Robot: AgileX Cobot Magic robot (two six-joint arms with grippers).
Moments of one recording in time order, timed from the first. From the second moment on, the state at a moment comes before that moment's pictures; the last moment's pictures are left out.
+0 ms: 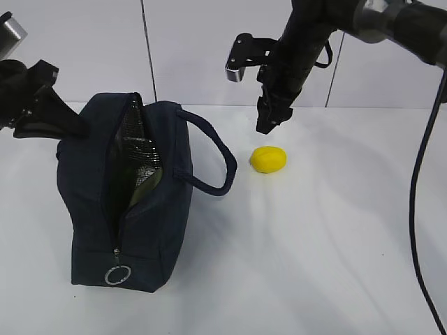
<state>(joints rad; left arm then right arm) -0.03 1.65 -1.12 -0.95 0.96 0.58 0.35 2.41 -2.32 0.14 1.24 -1.08</state>
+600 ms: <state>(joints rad) -0.03 1.65 -1.12 -0.94 0.96 0.58 0.34 2.48 -2.32 0.17 1.24 -1.08</state>
